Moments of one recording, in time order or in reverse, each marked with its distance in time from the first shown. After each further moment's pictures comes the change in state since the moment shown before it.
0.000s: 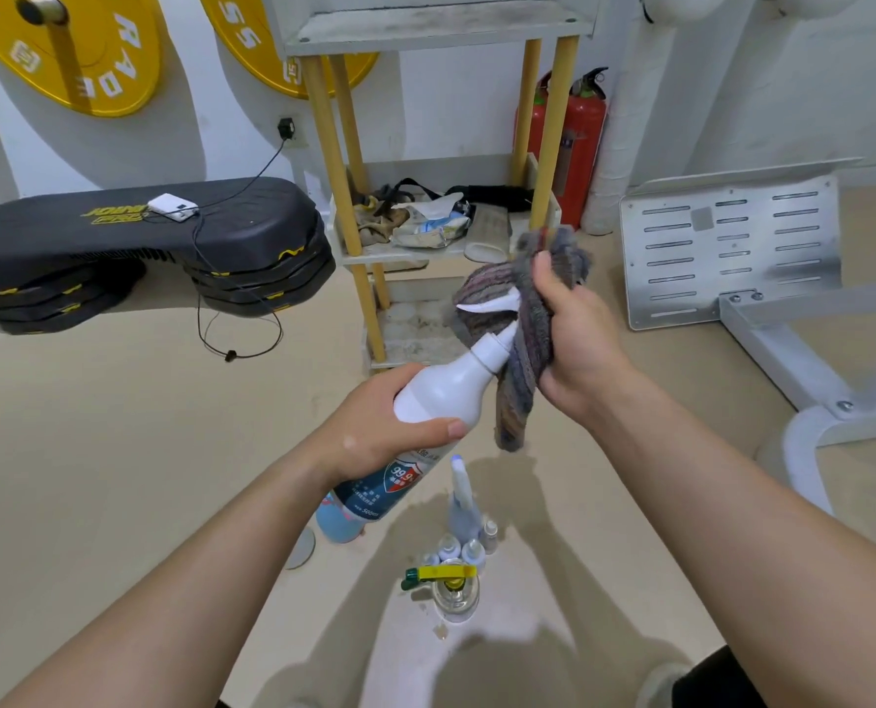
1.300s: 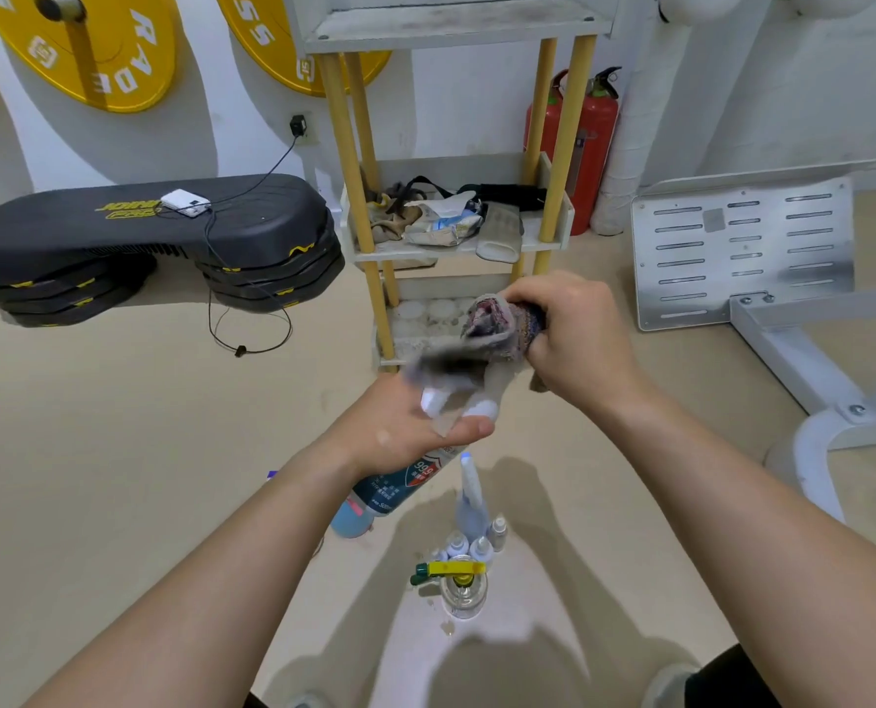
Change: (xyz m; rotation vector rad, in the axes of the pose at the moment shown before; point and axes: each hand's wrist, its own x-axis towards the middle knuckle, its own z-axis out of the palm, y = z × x) left_hand -0.001 0.008 0.001 0.221 -0.005 0.039; right_hand -0.015 -0.009 0.000 -1.379 -0.116 -0.787
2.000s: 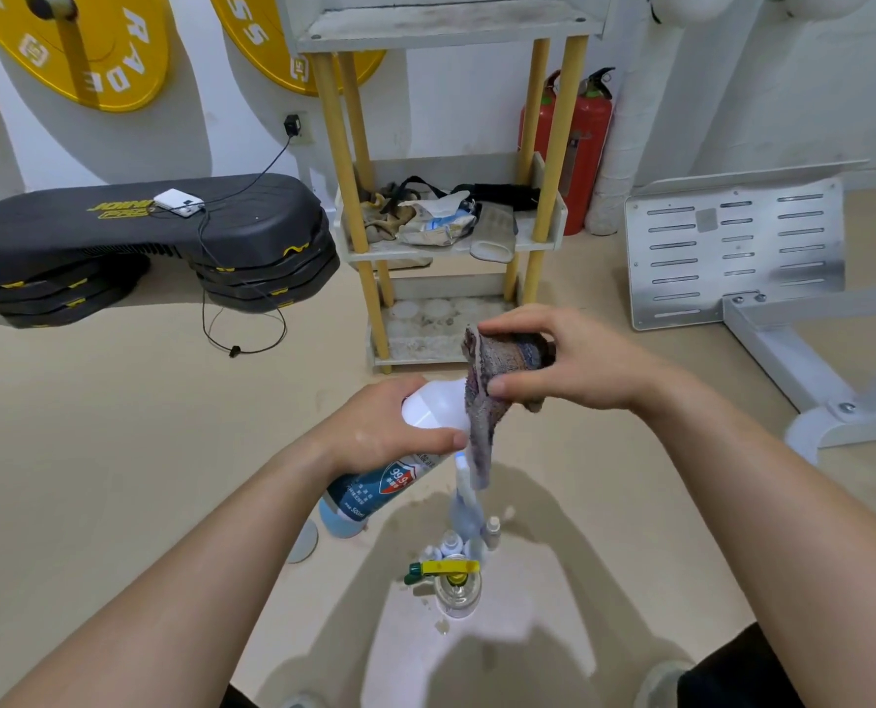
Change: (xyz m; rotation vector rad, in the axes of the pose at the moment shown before) left_hand 0.001 -0.014 -0.003 -0.015 -0.082 -0.123; right_hand -0.003 0.014 -0.023 0.305 -0.610 0.273
